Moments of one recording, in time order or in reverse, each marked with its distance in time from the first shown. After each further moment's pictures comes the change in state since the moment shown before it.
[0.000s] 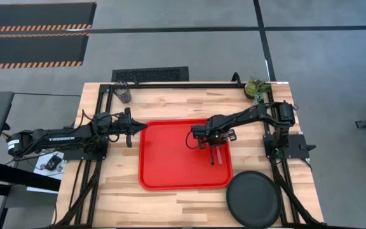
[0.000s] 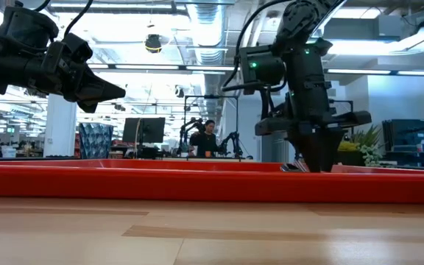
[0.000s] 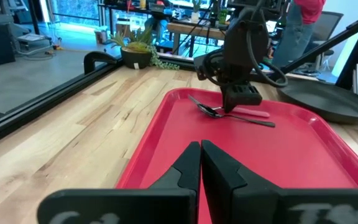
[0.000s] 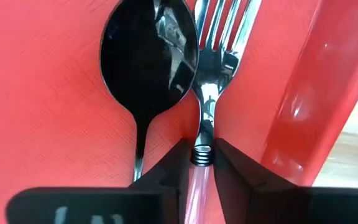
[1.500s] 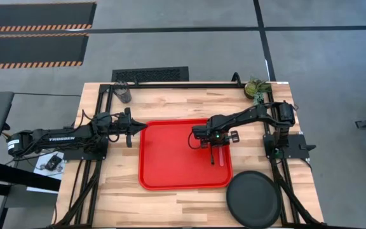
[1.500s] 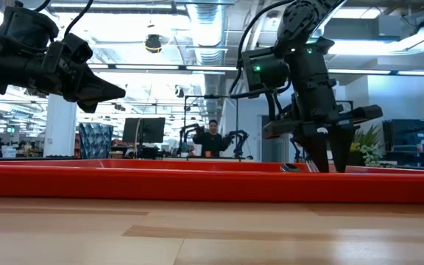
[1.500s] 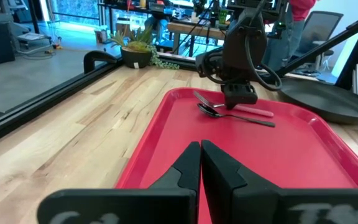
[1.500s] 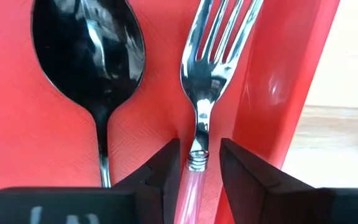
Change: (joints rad) left arm 0.000 0.000 0.000 -0.002 0.000 -0.003; right arm 0.001 0.000 -0.001 -0.082 -0.017 0.096
